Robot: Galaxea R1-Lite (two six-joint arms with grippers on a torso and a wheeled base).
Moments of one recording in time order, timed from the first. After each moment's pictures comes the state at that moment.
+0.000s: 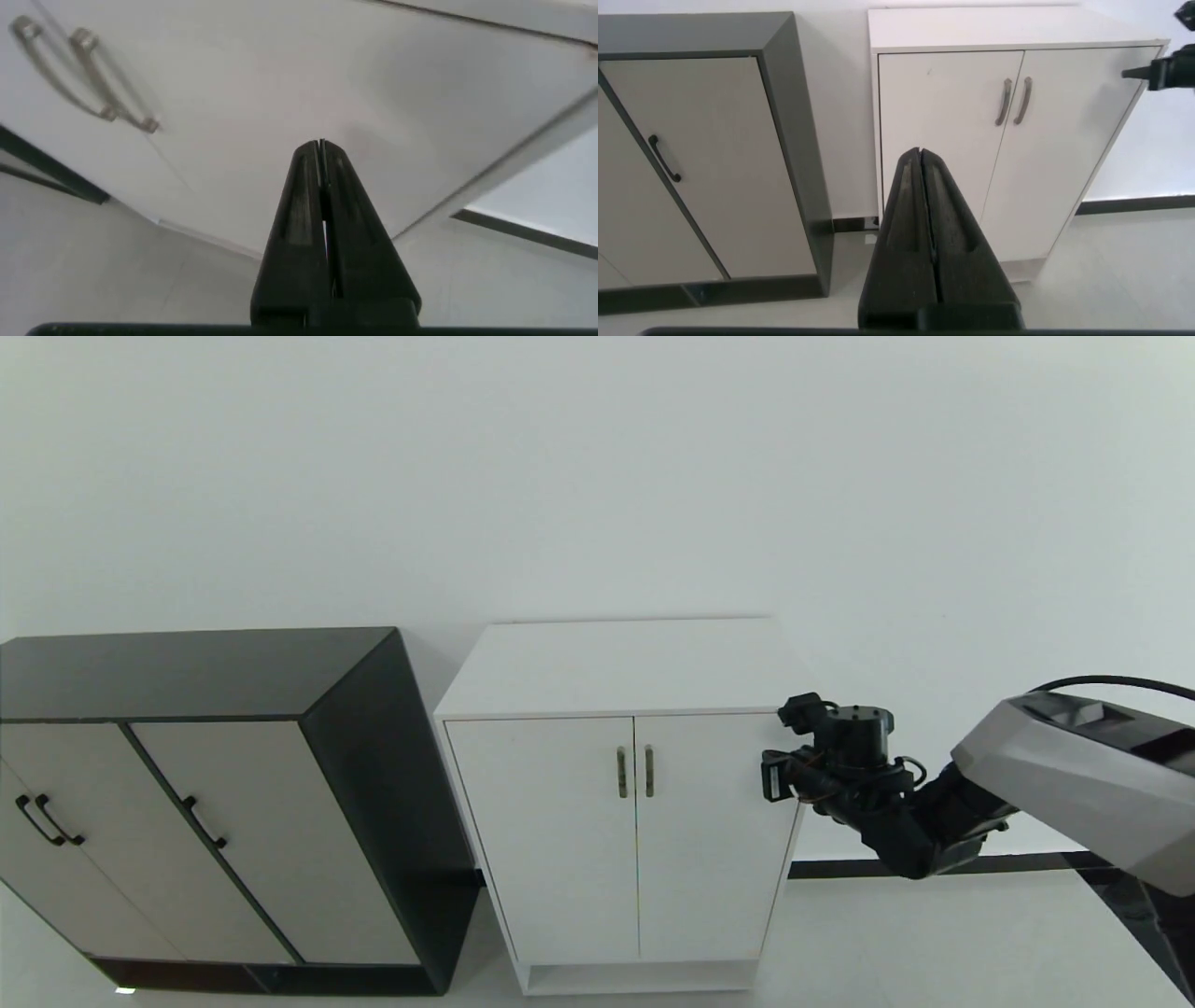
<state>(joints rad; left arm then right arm) 0.00 0.00 0.00 0.00 -0.03 0.00 0.36 2.35 -1.12 -0.94 -0.04 -0.01</state>
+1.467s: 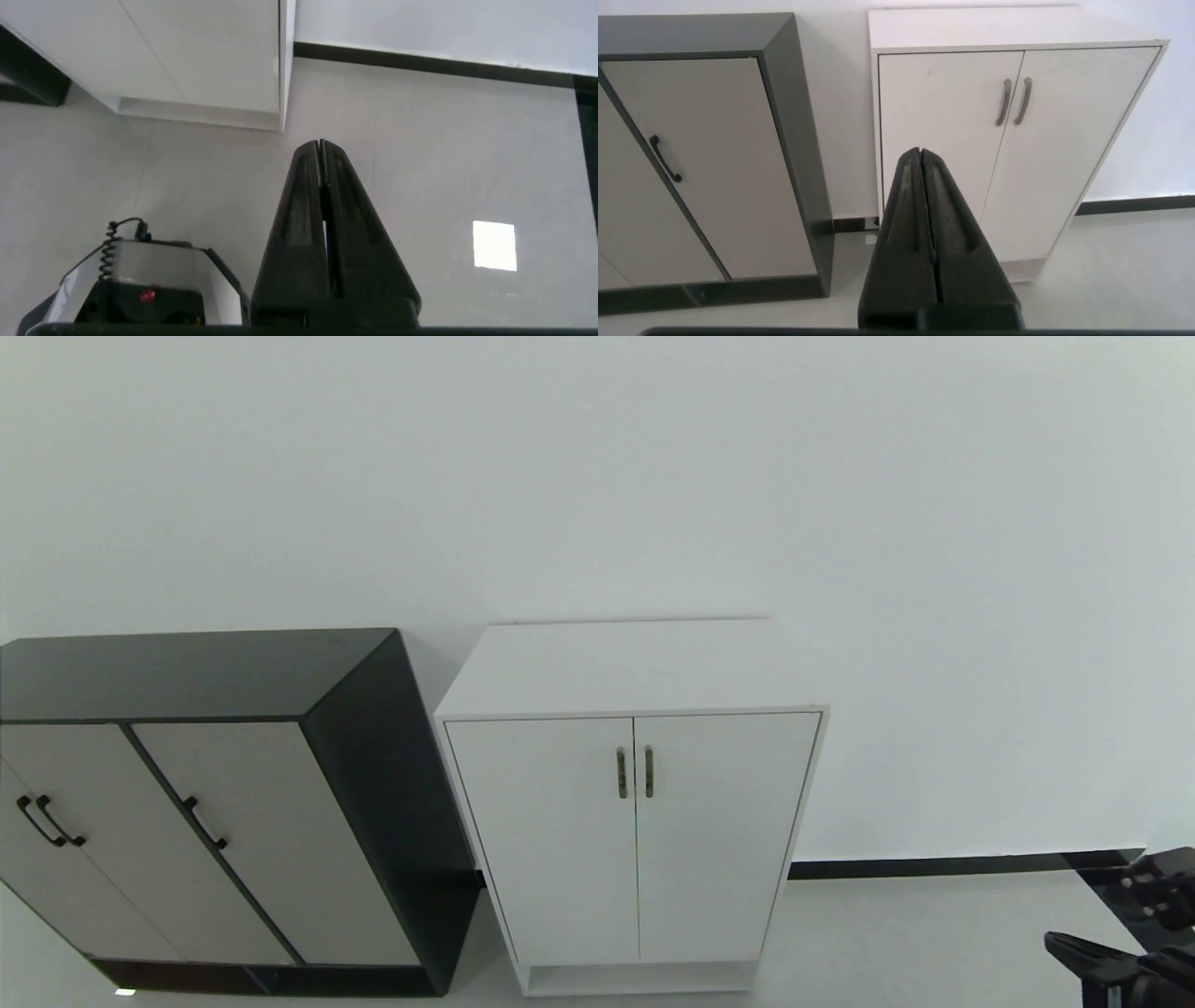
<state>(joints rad) 0.00 0.00 0.00 0.00 -0.03 0.00 0.18 1.27 0.00 -0.77 -0.10 -0.03</state>
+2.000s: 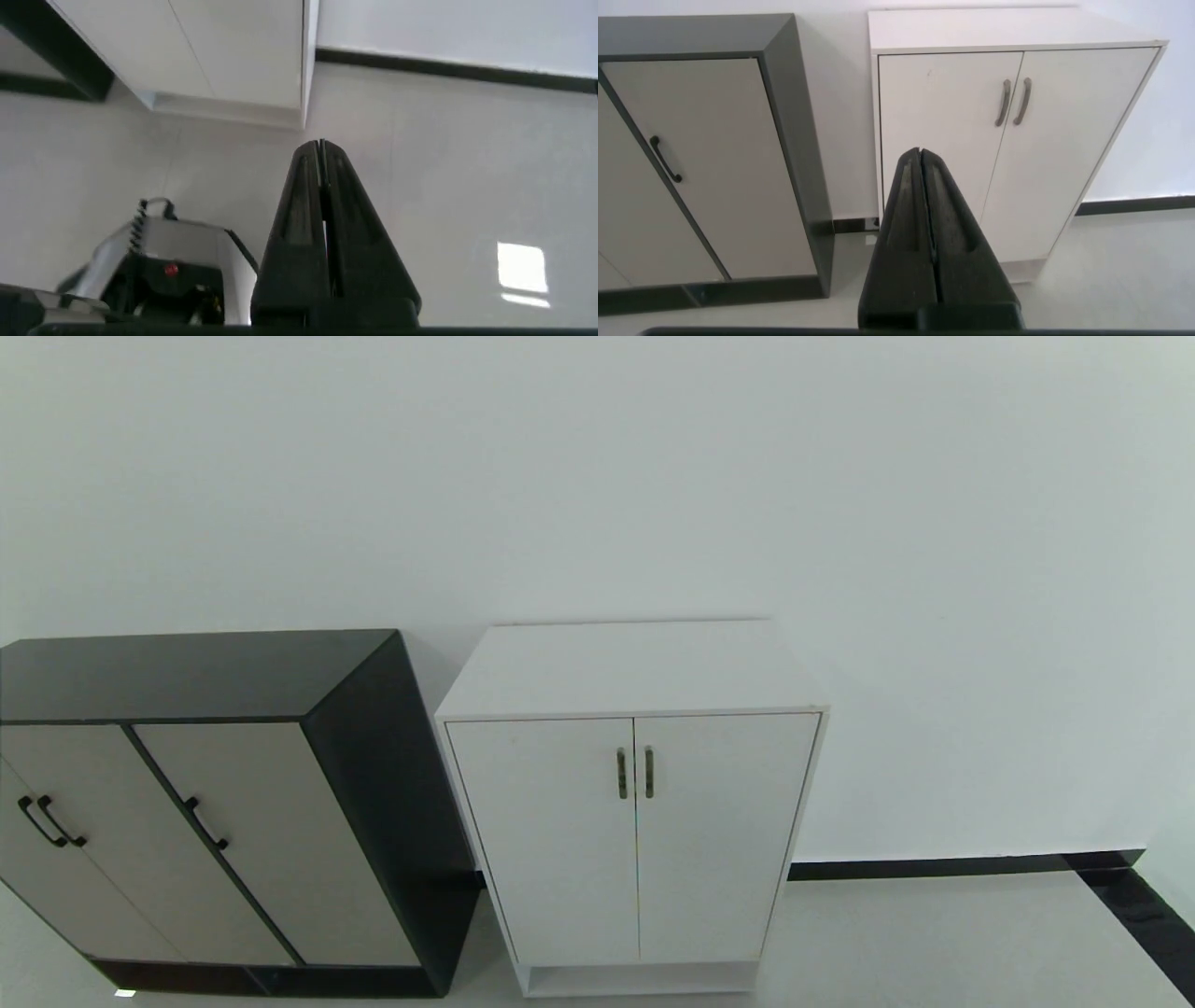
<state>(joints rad) 0.00 0.00 0.00 0.00 -0.03 0.00 0.17 0.61 0.00 -0.14 -0.05 -0.03</state>
